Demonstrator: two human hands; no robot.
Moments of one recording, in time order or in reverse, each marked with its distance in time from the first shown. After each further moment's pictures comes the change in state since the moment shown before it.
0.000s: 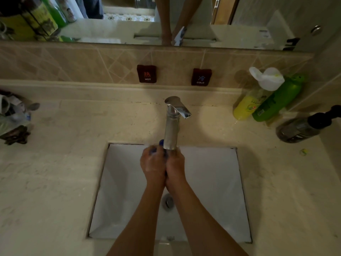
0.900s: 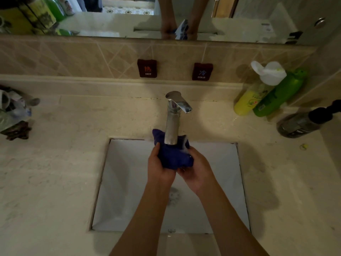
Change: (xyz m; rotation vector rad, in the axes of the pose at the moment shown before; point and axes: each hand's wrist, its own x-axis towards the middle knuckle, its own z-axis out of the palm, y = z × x) left_hand -0.016 0.001 0.001 -1.097 -0.357 -0.638; right_hand -0.020 -0.028 -0.066 0.254 -0.271 0.150
